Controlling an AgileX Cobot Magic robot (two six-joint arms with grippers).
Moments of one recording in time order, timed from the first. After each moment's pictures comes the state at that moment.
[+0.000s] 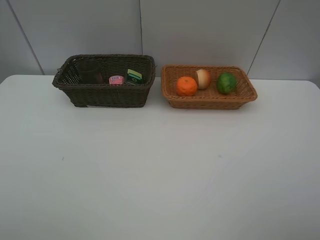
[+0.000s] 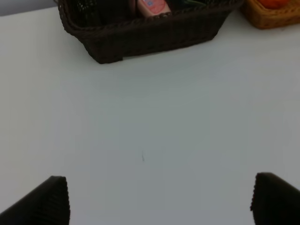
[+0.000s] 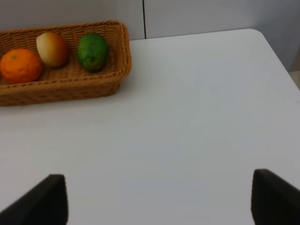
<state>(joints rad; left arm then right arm) -0.20 0.33 -0.64 -0.02 1.02 0.01 -0.08 0.00 -0.52 -0.08 1.06 0.09</state>
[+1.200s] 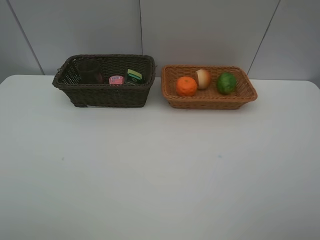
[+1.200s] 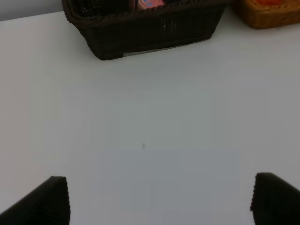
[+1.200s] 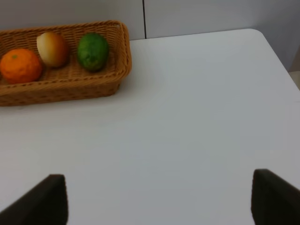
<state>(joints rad) -0.18 -0.01 -0.51 -0.02 1.06 0.01 -0.08 0.00 -0.52 -0.08 1.06 0.09</state>
